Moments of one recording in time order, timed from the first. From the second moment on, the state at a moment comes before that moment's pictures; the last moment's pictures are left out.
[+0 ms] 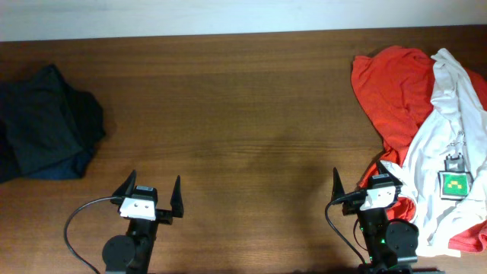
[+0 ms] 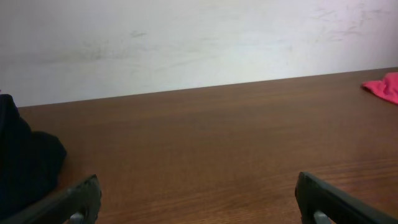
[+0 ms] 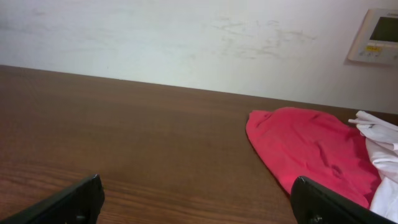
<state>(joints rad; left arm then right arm) -0.06 0.01 0.01 -0.07 0.09 0.04 0.03 0.01 0.01 -0.07 -0.07 -0.09</state>
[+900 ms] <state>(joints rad) -0.06 0.17 0.26 -0.31 0.12 0.00 0.03 0.18 0.25 -0.38 -0.07 0.03</state>
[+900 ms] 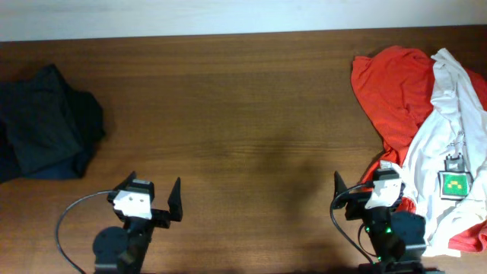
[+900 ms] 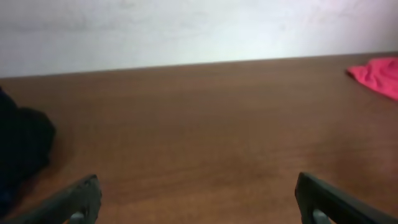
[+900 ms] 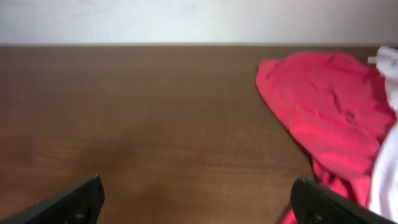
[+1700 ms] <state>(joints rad) -0.06 0.83 0.77 -0.59 0.12 -0.01 -0.27 1.56 0.84 -0.57 0.25 0.34</state>
